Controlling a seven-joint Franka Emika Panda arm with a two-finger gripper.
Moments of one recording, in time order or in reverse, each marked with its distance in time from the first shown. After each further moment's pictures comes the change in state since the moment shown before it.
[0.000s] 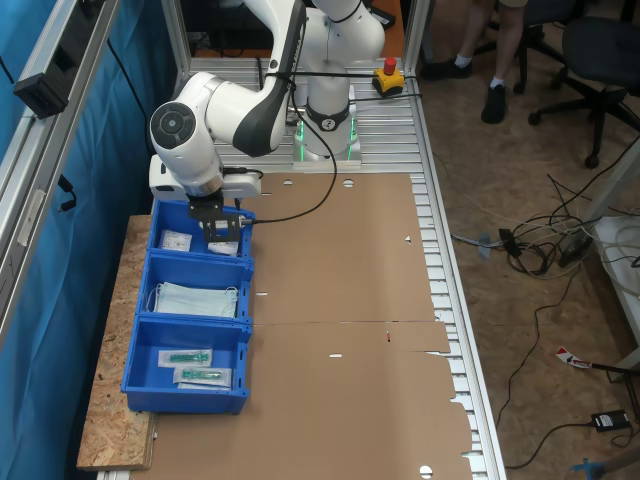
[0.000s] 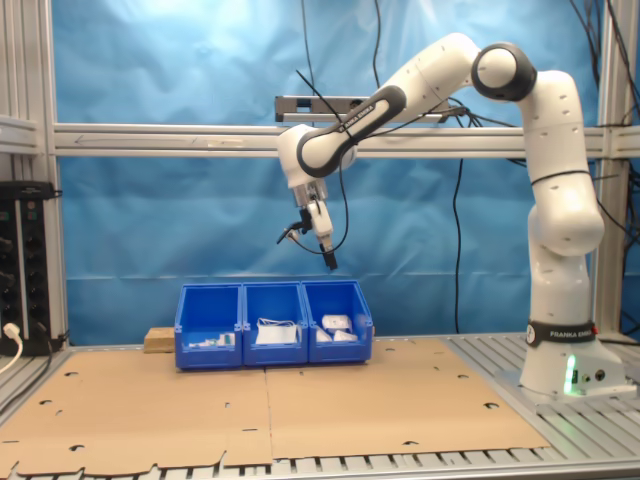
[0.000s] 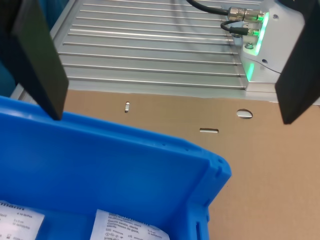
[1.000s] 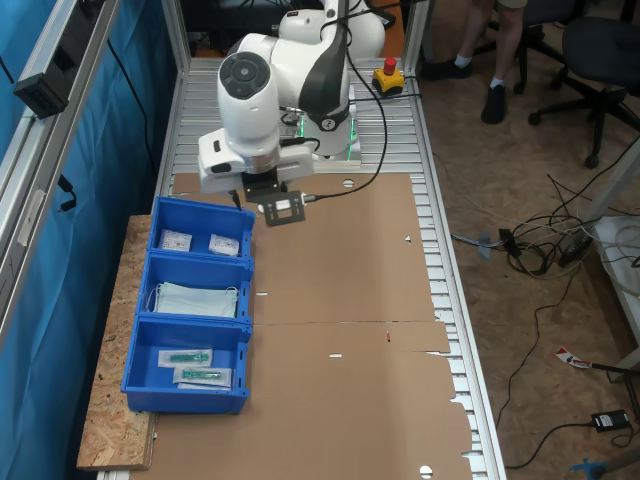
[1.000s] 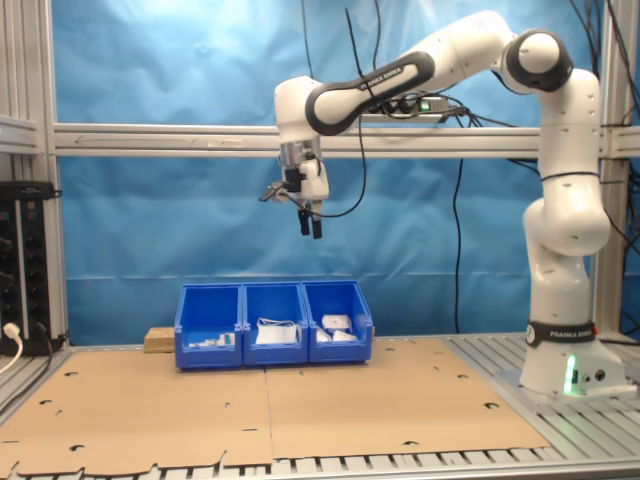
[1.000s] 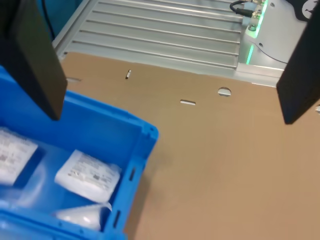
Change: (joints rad) arm 0.121 -0.168 0.090 0.001 0.000 0.000 -0.004
